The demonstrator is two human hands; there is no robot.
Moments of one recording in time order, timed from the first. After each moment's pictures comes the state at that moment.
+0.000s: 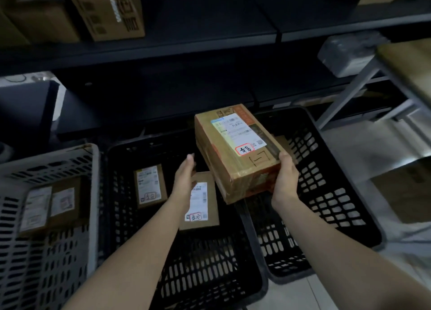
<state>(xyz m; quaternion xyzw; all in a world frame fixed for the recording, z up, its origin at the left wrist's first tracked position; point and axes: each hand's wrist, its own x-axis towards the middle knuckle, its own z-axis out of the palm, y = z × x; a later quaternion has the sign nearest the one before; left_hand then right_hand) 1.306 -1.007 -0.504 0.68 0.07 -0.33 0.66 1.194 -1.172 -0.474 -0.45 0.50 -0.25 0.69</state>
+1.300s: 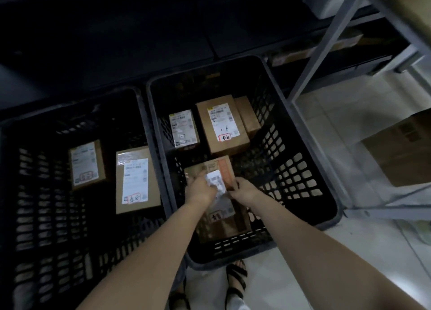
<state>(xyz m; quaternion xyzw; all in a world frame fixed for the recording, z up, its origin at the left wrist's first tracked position) 1.158 -1.160 -0.605 0.88 -0.05 -0.40 0.25 1.083 -1.274 -0.639 -0.69 0.40 0.28 0.53</state>
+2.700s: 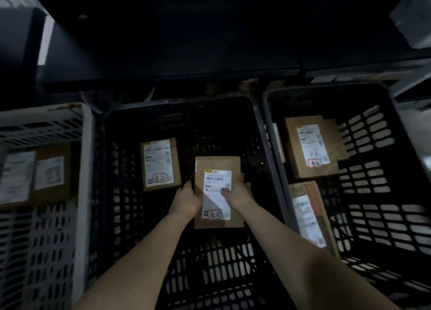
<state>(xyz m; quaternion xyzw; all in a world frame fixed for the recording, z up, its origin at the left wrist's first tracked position) 1.336 -0.945 -0.665 0.86 0.03 -0.44 0.27 1.289 -1.081 -0.669 -0.74 0.43 0.30 0.42</state>
